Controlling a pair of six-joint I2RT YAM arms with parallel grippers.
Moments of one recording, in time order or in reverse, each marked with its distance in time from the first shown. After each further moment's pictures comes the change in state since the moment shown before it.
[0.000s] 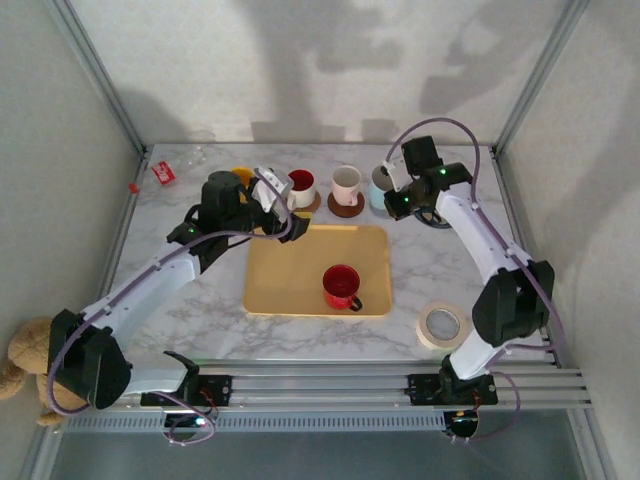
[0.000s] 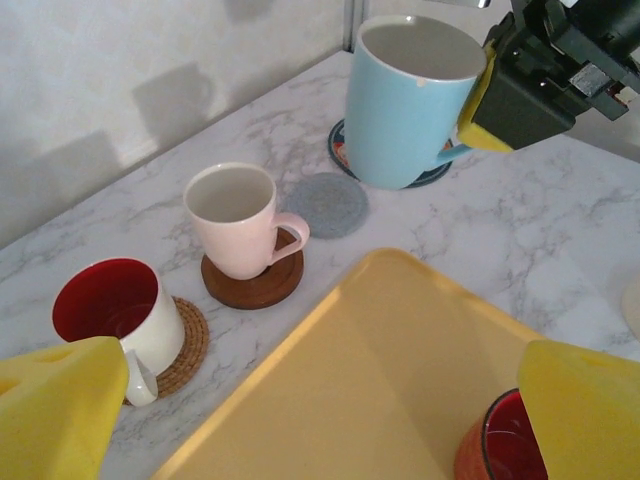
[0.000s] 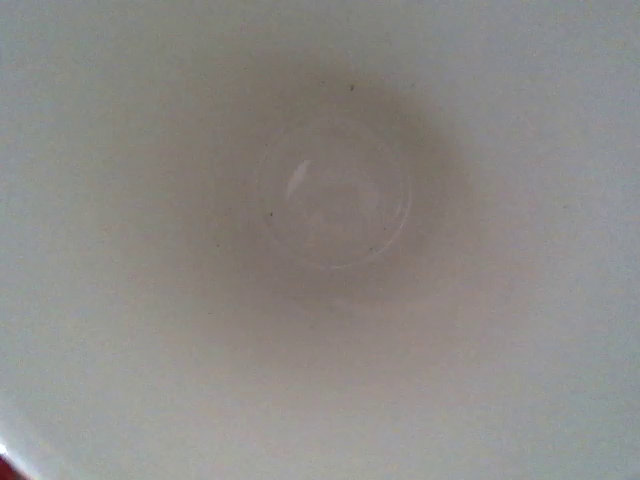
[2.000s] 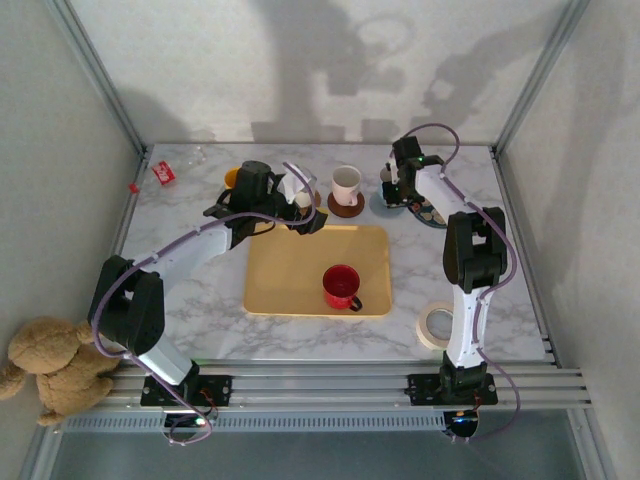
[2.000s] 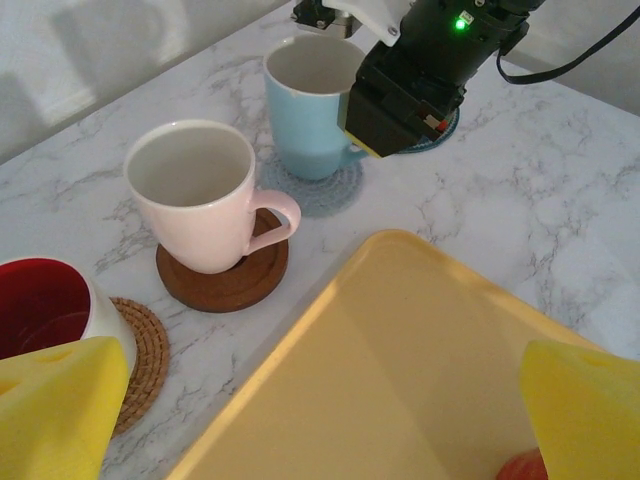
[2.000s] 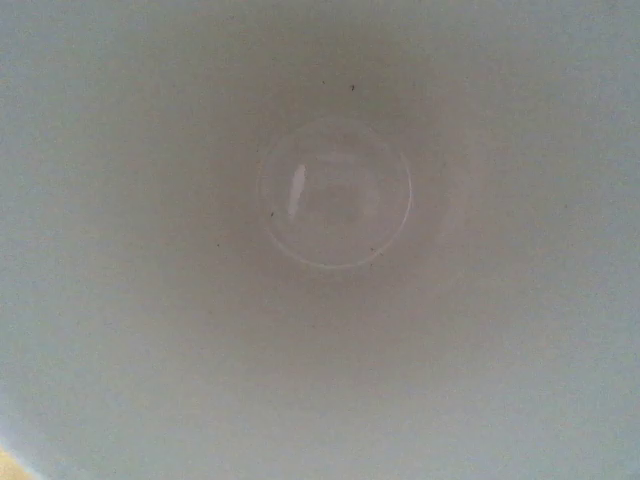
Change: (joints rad) left arm -0.012 0.300 0.135 0.056 0.058 0.012; right arm -0.075 0.427 0.182 0.156 0.070 0.200
